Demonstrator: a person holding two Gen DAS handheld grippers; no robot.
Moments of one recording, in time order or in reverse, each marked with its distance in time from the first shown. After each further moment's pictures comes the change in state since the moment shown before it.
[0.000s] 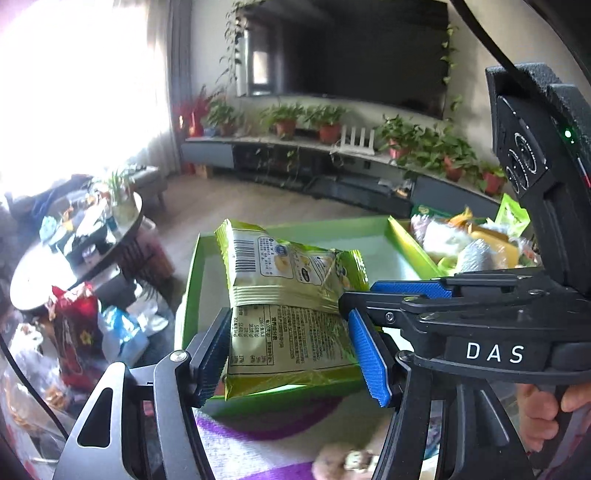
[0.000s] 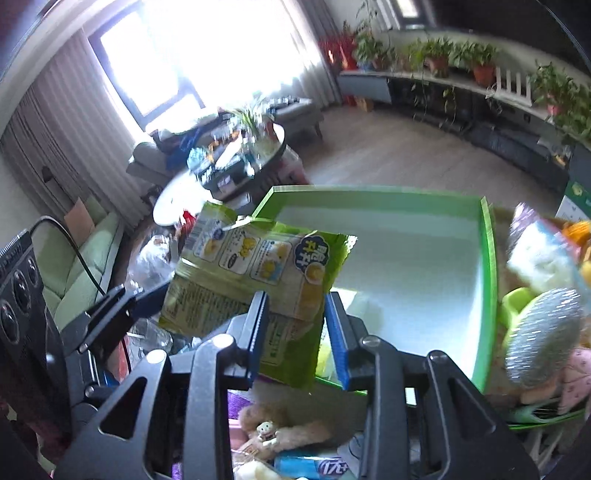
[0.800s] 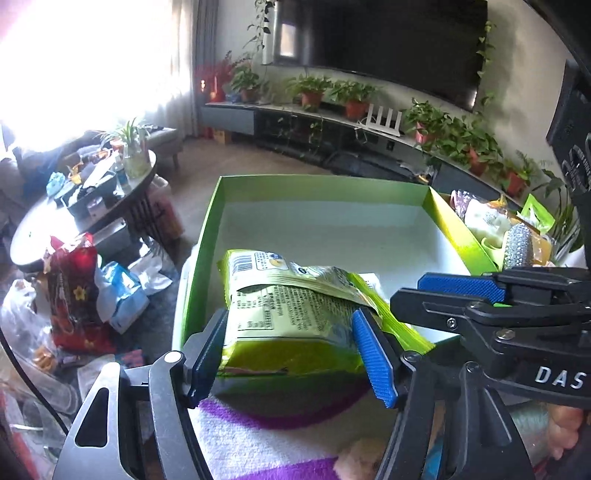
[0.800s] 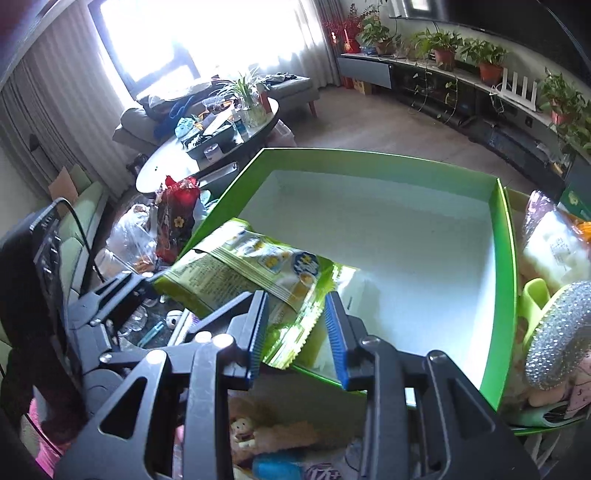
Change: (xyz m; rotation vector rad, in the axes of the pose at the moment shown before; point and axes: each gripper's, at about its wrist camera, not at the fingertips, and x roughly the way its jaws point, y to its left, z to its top) left arm 0.030 0.025 -0.024 -0.102 0.093 0.037; right arm 0.024 0.005 -0.011 -0.073 0.071 -0.075
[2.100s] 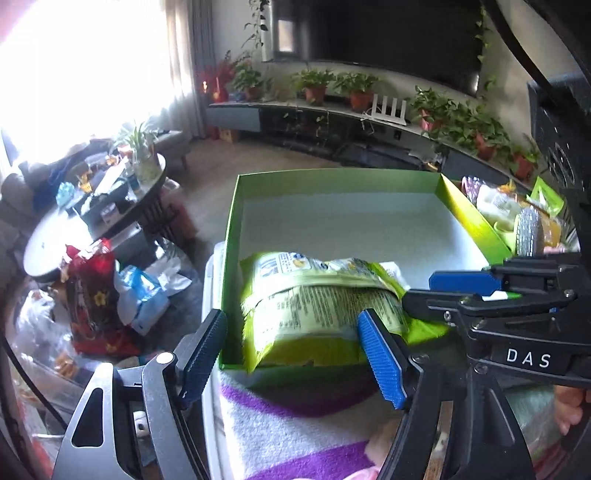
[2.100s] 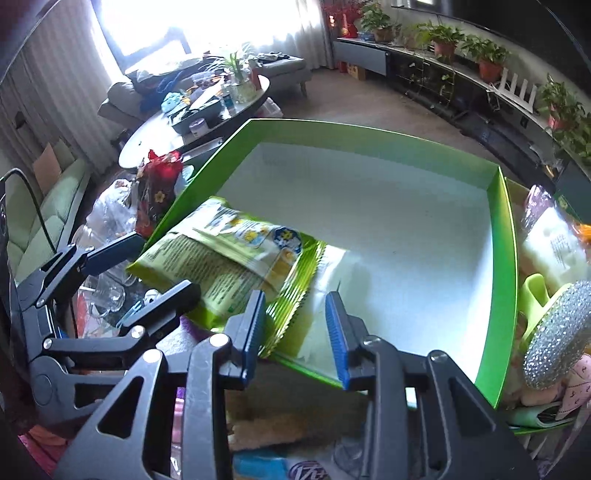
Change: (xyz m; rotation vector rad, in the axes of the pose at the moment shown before) left arm 0.000 0.010 0.001 0.045 0.024 0.052; right arm 0.022 -0.001 -0.001 -0.027 0.082 -0.074
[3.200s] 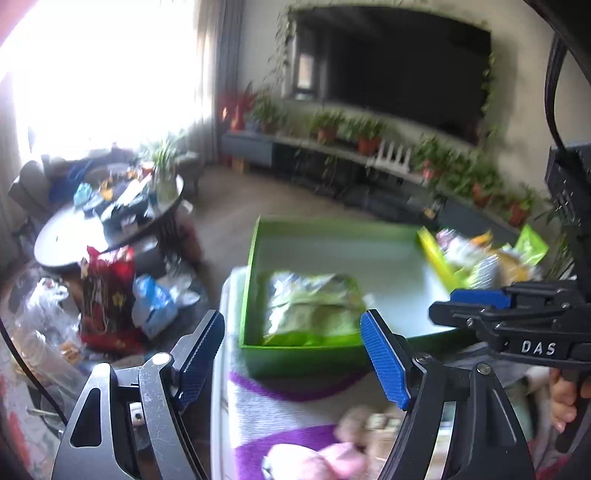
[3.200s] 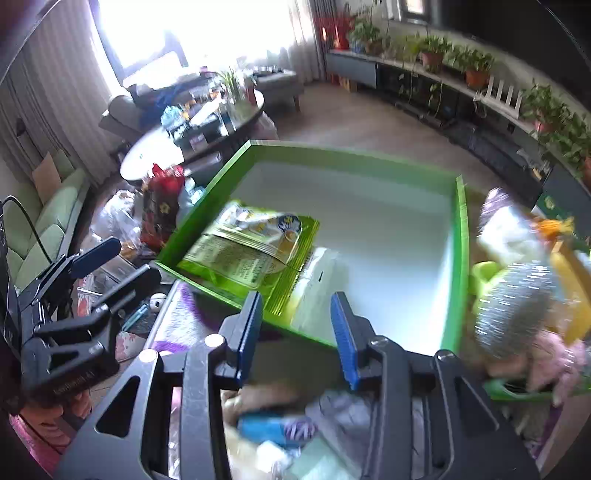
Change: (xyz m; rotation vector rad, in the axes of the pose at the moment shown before) left arm -0.093 0.000 -0.010 -0.092 -0.172 -0.027; right arm -0.065 -0.001 -0.012 0.000 -0.066 -0.019
